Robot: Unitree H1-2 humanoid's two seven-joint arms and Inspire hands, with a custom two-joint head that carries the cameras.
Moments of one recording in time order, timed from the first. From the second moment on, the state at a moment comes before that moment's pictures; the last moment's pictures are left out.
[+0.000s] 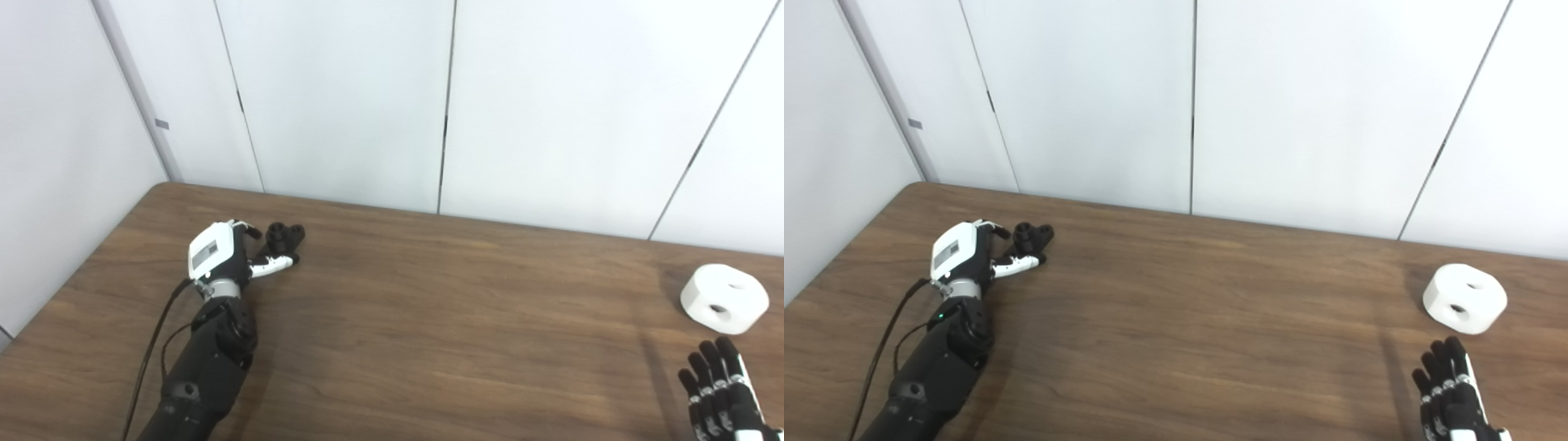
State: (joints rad) left arm -0.46 0.38 -0.05 0.47 0.64 0.37 0.28; right arm 0.22 -0.08 -0.22 -0.19 0.34 -0.16 0.27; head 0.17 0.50
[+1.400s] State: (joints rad) left arm -0.46 0.38 -0.05 0.50 0.54 0.29 0.35; right arm 0.22 -0.08 -0.22 -0.19 0.34 -0.16 0.28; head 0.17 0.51
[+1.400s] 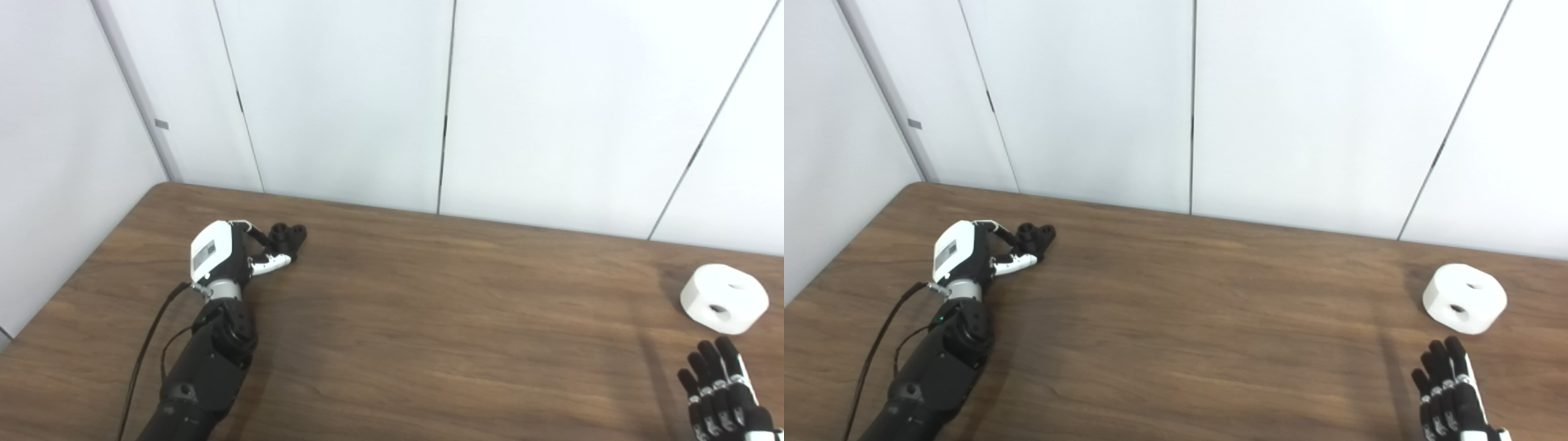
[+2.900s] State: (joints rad) left arm 0.08 0.31 -0.37 -0.37 0.67 0.16 -0.12; right arm 0.22 -0.07 -0.18 -0.22 0.27 -0.06 0.19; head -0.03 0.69
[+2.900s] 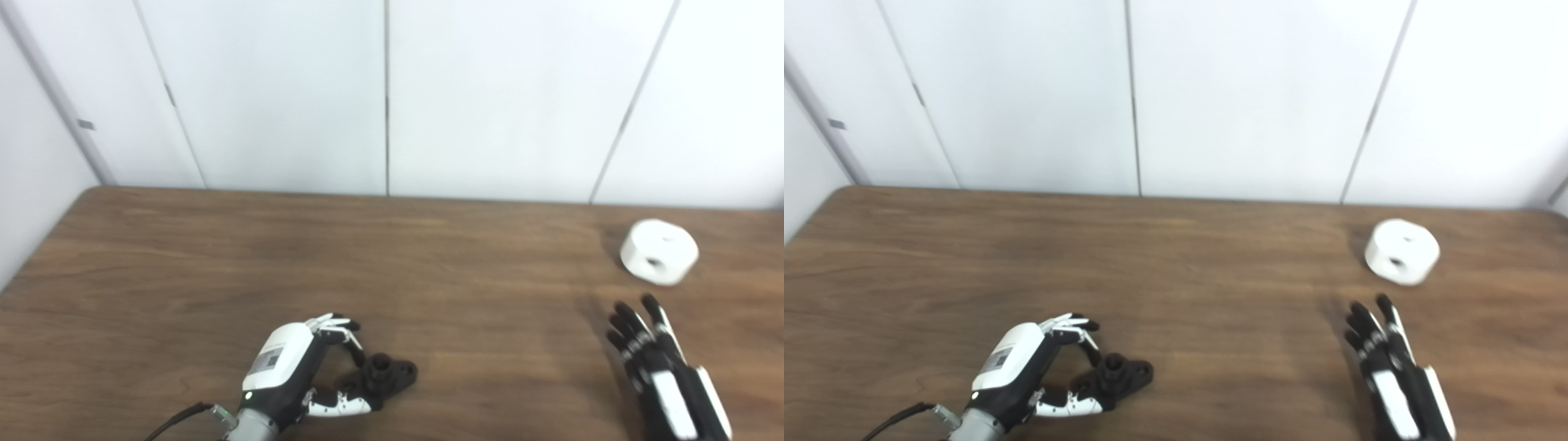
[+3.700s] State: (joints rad) left arm 0.09 0.29 -0.42 -0.35 0.76 -0.01 -0.18; right arm 0.19 -0.08 -0.17 -0.46 0.21 0.23 0.02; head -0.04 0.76
